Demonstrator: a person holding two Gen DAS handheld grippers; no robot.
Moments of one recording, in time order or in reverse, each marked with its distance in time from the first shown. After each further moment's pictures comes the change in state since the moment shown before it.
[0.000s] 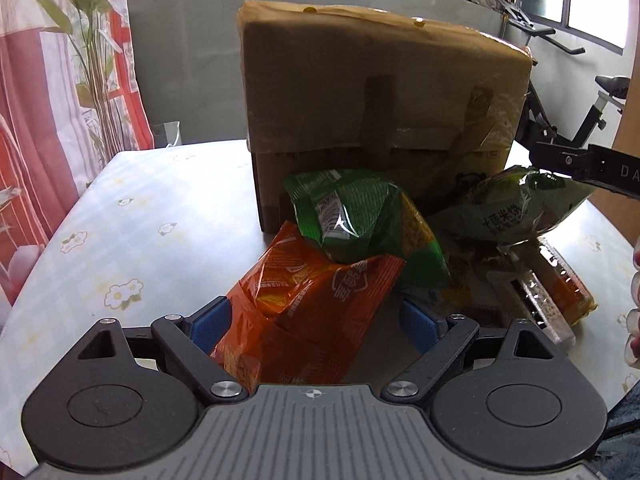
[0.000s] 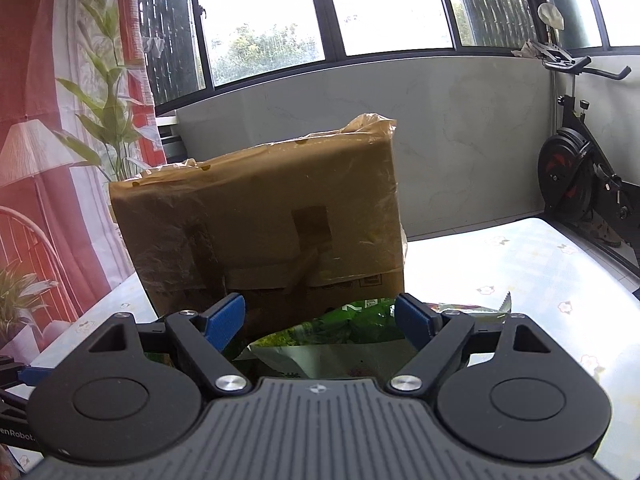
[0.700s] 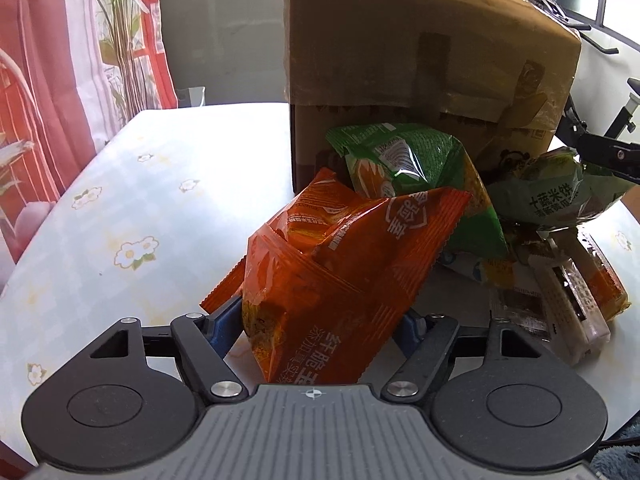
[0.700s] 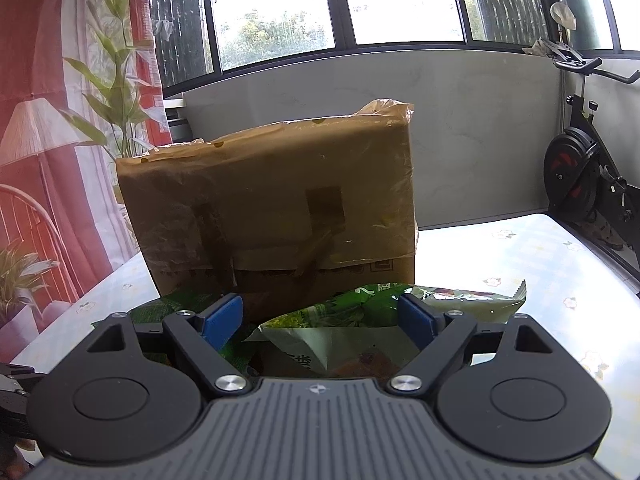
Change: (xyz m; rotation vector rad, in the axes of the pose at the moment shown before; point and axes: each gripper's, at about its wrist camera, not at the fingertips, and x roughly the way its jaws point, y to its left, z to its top) left arm 0.014 0.018 -0.012 -0.074 0.060 0.054; right arm 0.005 0.009 -0.003 -0.044 0.039 0.012
